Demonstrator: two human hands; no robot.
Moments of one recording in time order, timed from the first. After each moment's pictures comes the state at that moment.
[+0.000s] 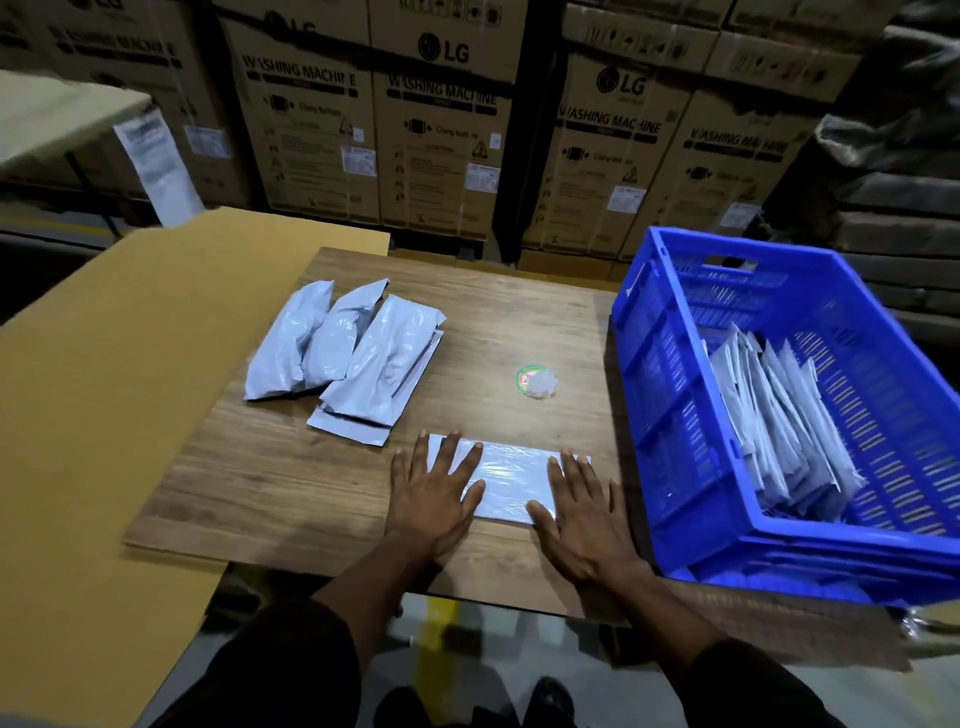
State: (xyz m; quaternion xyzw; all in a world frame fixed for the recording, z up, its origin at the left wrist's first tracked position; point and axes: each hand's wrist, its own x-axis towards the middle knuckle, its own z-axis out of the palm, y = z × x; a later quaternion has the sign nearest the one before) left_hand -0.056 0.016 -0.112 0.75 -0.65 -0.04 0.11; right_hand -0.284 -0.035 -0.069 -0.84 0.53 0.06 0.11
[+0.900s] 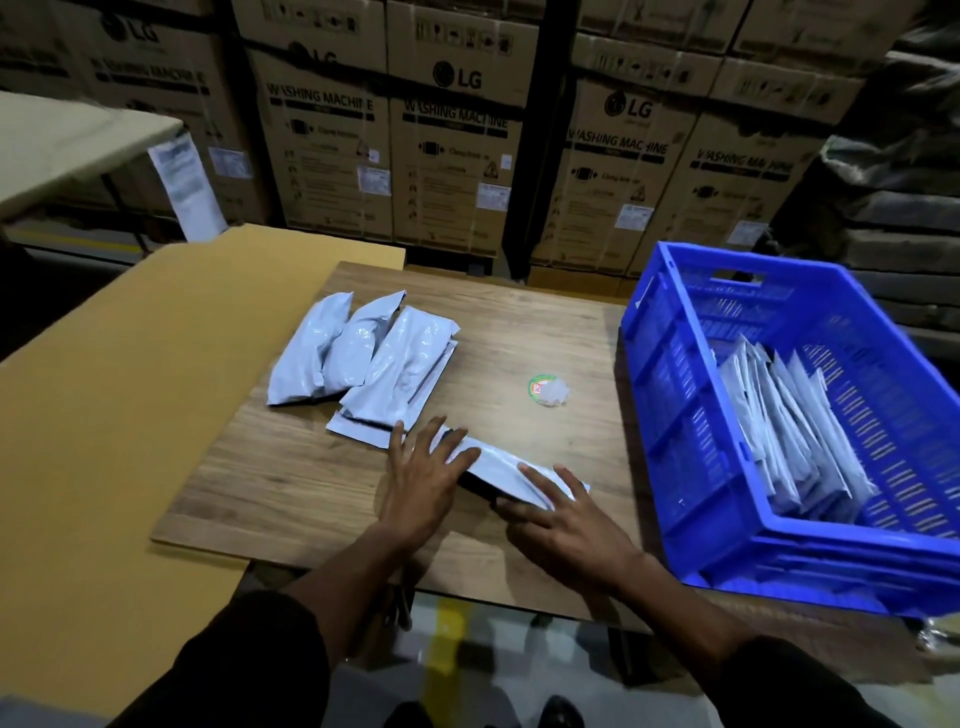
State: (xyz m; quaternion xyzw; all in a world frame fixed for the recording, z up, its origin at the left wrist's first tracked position) left_hand -0.014 0.021 -0.088 0.66 -0.71 0.15 0.20; right_hand -0.270 -0.036 -0.057 -0.98 0.12 -0.10 -0.11
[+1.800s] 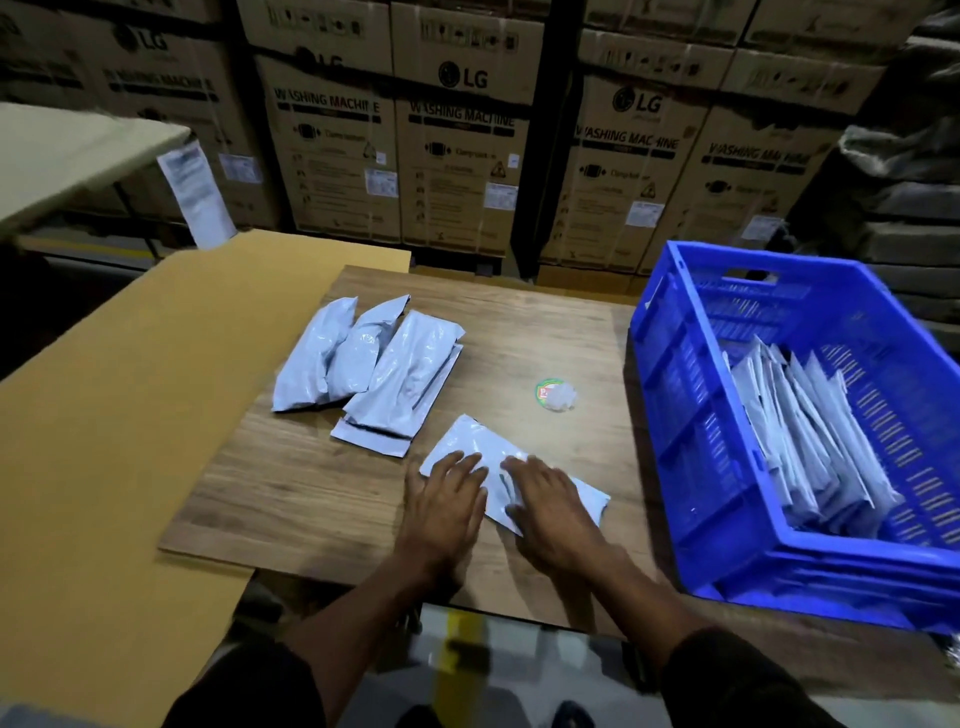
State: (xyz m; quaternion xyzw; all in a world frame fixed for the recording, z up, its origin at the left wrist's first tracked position) left_hand -0.046 0.028 -0.099 0.66 -0.68 0.15 0.28; right_hand -0.226 -0.043 -0.067 -0.91 0.38 -0.08 0.14
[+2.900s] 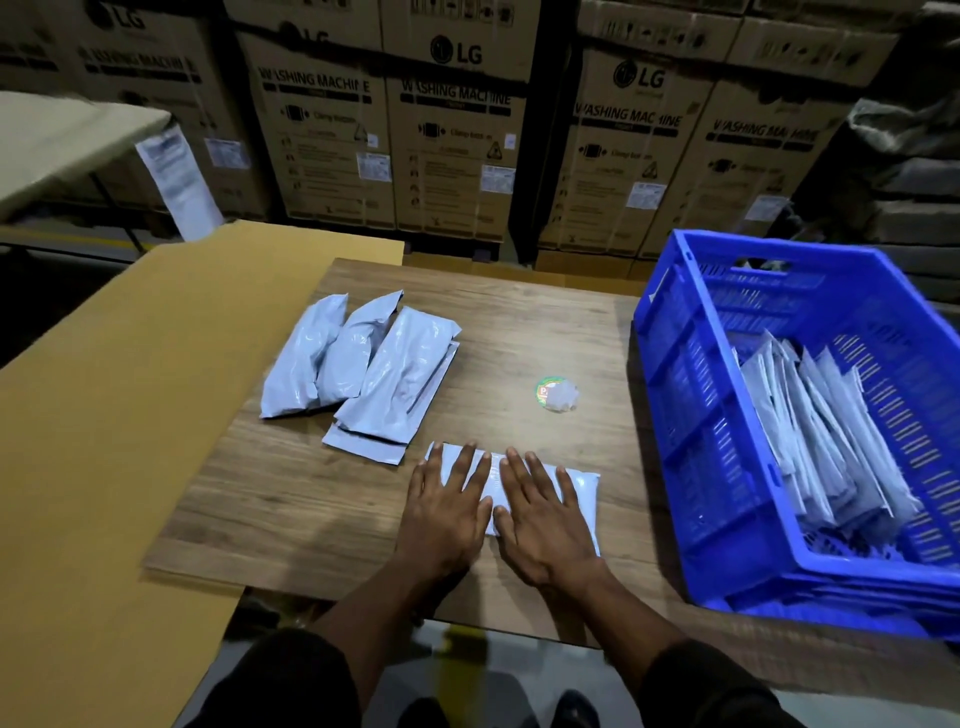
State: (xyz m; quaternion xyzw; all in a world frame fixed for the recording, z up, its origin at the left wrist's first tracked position) left_hand -0.043 0.015 -0.124 0.70 -0.69 0.06 0.19; right_hand -0.209 -0.037 -0.086 -0.89 0.45 0.01 0.05
